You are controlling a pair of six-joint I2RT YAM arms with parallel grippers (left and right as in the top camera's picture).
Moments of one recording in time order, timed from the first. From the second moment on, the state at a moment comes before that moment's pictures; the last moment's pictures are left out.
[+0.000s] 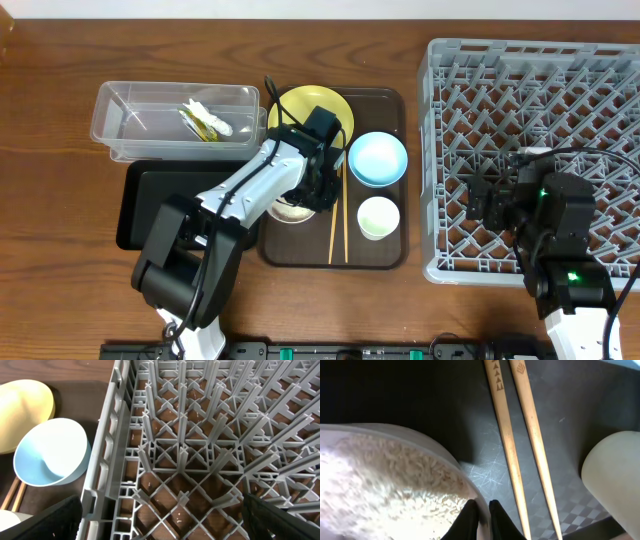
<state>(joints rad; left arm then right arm) -0.51 1.89 1.27 -0.89 0.20 -0.16 -0.01 0.86 0.65 -0.47 -0.07 0.04</state>
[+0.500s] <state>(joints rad) -0.51 1.89 1.27 -0.88 0.17 -0.19 -0.01 0.86 0.65 -0.47 -0.08 0.04</state>
